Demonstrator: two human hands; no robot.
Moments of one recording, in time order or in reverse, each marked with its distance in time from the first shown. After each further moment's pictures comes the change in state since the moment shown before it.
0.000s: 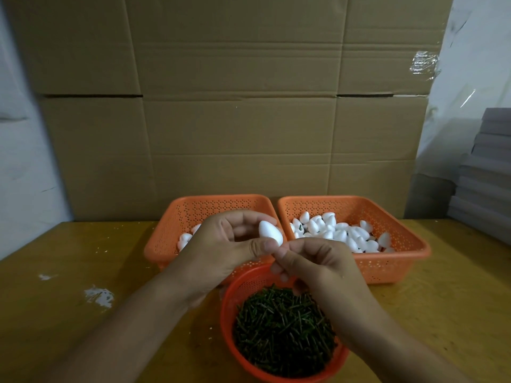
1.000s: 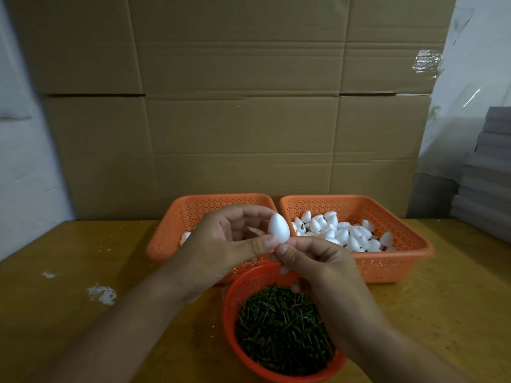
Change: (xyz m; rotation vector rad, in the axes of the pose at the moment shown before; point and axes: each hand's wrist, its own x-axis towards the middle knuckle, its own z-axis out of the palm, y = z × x) left_hand 0.000 -0.003 -0.009 0.087 -0.044 0.092; right_hand -0.001 0.009 0.005 0.203 0.057 0.082
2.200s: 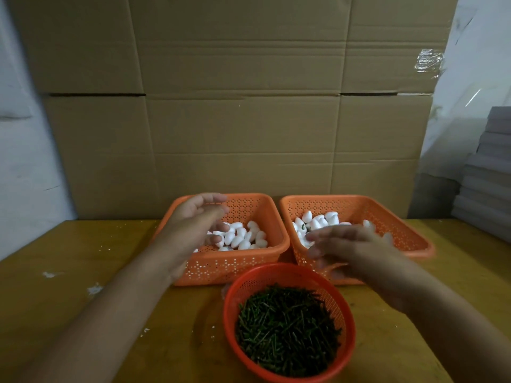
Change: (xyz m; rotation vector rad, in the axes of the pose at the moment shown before) left_hand 0.024 -0.026 -0.041 -0.002 0.460 -0.246; right_hand 0.042 -0.016 -0.072 -0.399 -0.118 0.197
